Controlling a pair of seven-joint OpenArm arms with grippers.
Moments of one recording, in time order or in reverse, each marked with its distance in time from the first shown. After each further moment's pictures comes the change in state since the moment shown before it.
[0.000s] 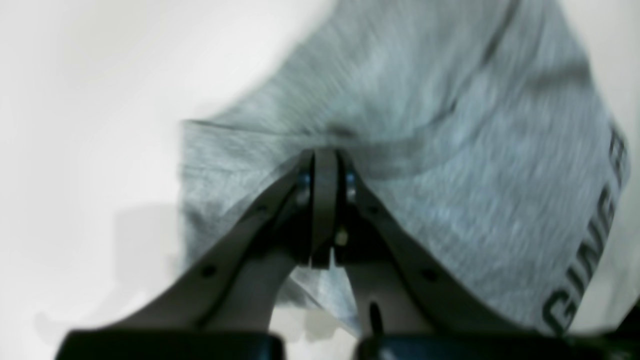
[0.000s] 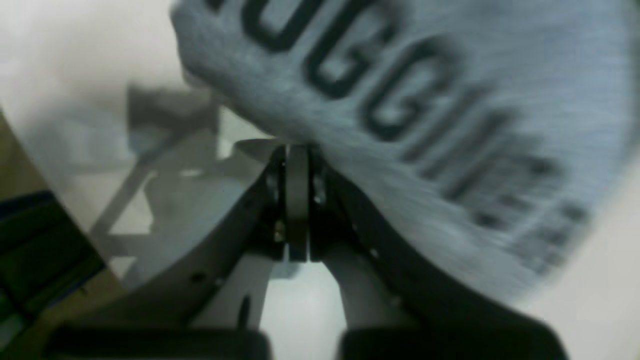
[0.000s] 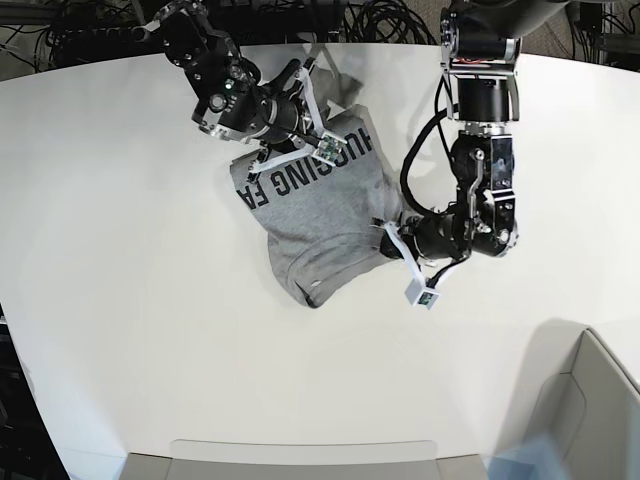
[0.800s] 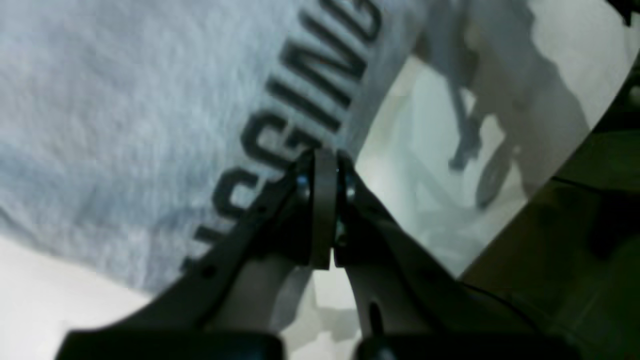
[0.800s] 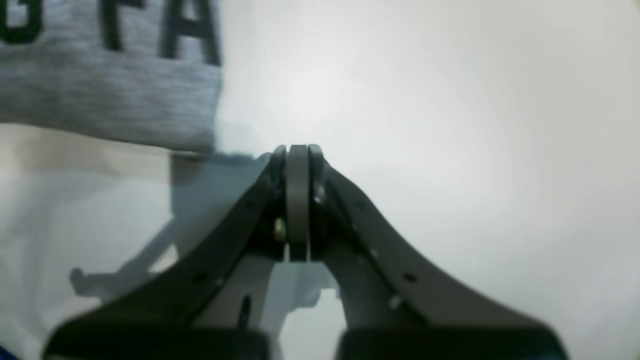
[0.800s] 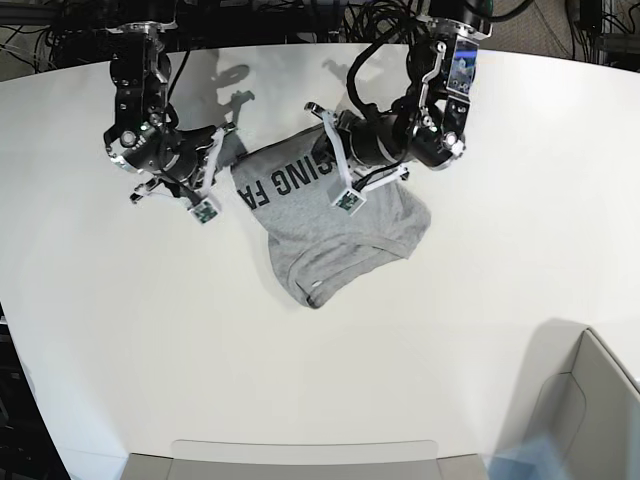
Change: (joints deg) left arm 20.4 1.4 15.6 23.2 -0.6 3.8 5.2; right arm 1.4 -2.7 25.6 -8.4 -0.9 0.0 1.5
